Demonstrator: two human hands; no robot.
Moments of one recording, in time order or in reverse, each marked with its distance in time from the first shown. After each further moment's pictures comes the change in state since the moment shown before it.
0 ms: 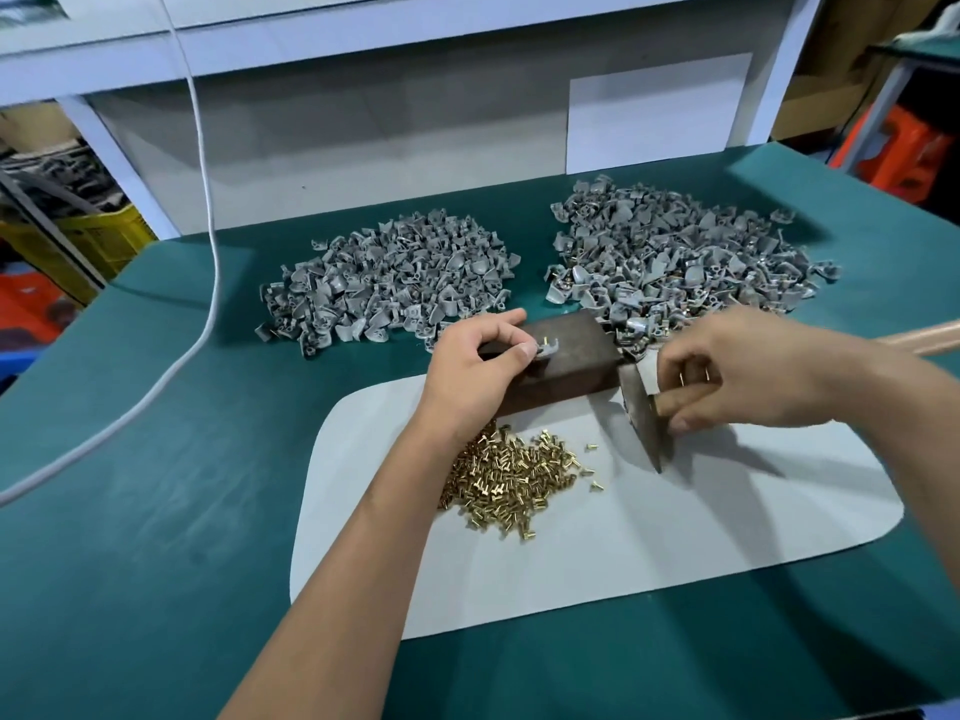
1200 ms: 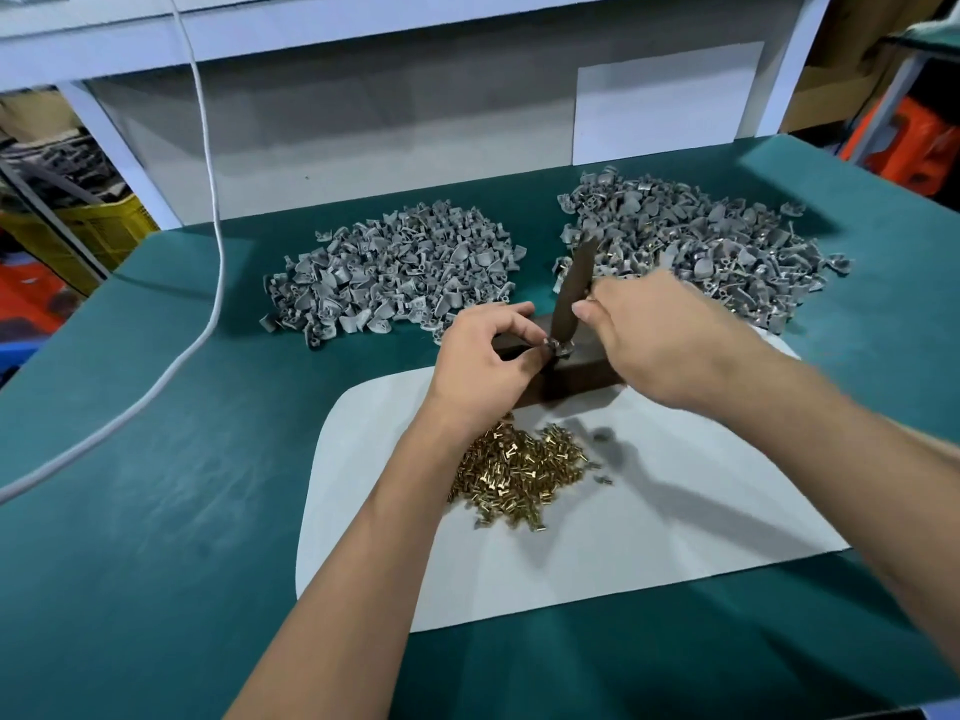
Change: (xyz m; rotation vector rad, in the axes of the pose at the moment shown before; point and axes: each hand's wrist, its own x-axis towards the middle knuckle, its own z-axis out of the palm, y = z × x) left_hand 0.002 0.003 0.002 0.201 0.015 0.093; right_hand 0.028 -0.070 0.005 -0.062 0.302 0.107
